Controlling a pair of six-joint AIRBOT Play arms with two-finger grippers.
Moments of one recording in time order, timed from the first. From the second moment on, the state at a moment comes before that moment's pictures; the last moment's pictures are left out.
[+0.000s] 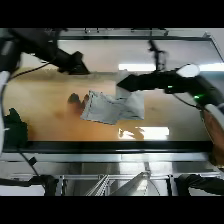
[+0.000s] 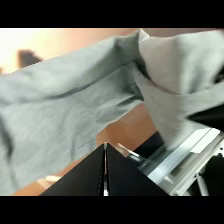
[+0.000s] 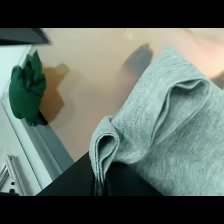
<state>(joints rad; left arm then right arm) -0.10 -1.57 1.78 -2.26 1.50 1.72 0.33 -1.46 1.23 -0.38 0.92 0.91</state>
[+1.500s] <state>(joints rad) 0.25 -0.83 0.90 -2.41 1.41 1.93 0.11 -1.77 1.12 -0.57 1.05 1.21</state>
